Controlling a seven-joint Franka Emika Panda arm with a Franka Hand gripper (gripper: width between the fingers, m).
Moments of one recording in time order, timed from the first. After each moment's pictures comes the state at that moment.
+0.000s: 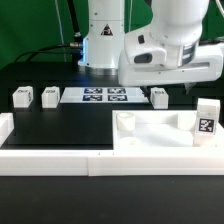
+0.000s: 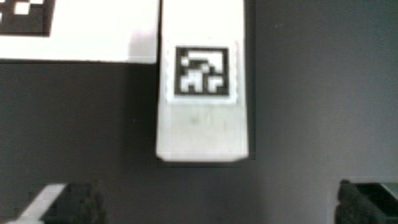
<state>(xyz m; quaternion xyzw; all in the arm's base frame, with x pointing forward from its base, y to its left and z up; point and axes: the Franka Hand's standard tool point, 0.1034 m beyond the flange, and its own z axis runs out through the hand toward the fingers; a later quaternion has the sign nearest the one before) 0.416 0.106 0.027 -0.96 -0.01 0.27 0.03</state>
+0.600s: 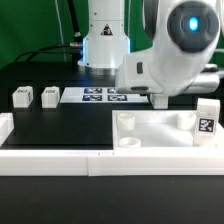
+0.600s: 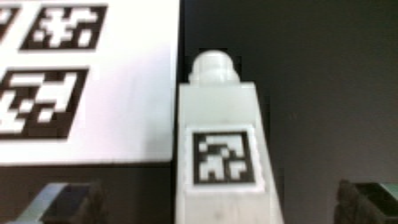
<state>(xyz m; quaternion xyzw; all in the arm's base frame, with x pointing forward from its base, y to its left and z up) 0.378 0.100 0.015 -0.87 0.02 0.50 0.01</state>
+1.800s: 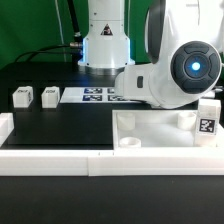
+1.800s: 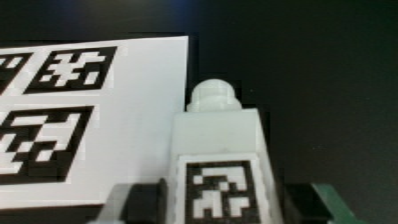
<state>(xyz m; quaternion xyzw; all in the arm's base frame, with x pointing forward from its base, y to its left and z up) 0.371 0.097 0.011 -0.85 0.03 0.53 -0.01</state>
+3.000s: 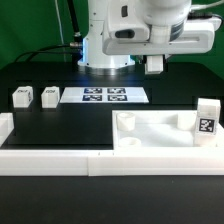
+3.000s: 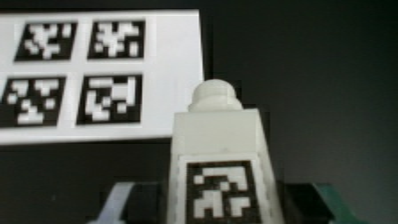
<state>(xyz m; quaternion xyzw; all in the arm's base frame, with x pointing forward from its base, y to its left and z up) 0.419 0.075 0.099 -0.93 0.03 0.36 0.04</state>
